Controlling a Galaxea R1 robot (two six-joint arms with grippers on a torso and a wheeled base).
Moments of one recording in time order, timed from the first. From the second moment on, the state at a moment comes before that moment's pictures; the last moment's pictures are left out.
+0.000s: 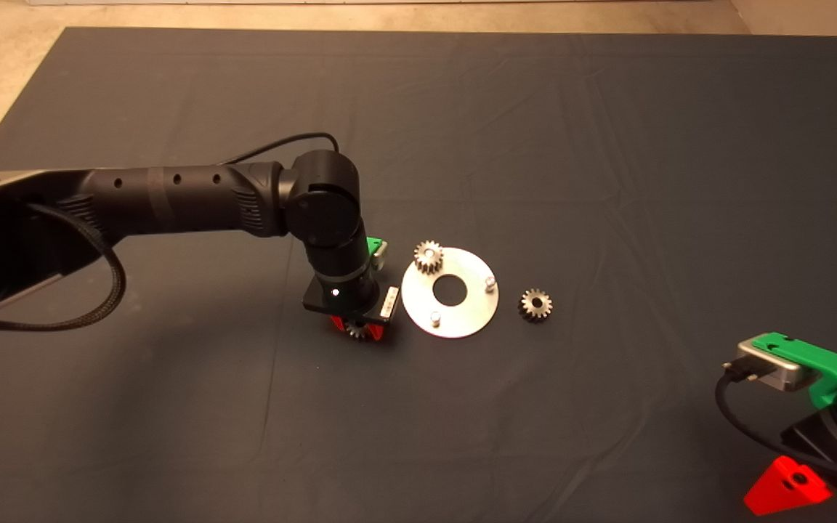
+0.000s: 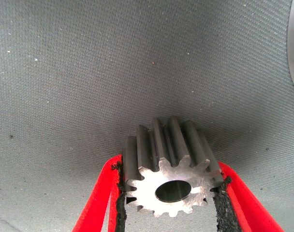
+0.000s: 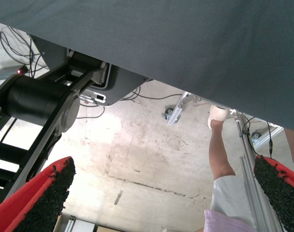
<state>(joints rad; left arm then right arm) -0.28 2.68 -1.19 0.25 1.47 -1.24 0.46 2.01 -0.41 0.18 -1.53 1.31</state>
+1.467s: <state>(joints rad) -0.40 2.87 -1.21 0.16 1.53 -1.32 0.46 2.01 -0.41 0.18 -1.53 1.31</state>
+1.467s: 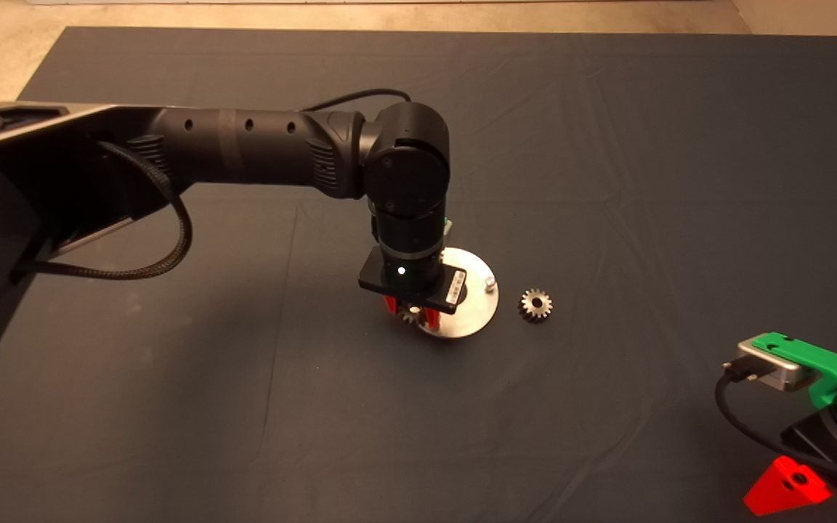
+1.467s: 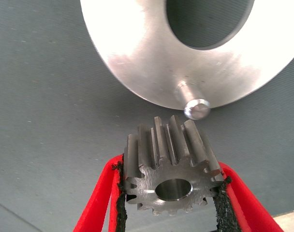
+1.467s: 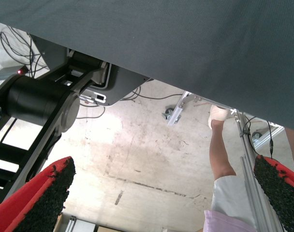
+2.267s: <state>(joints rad) -0.39 2.92 -1.29 0.17 1.53 -1.39 0.46 2.01 -0.41 0.18 -1.53 1.31</state>
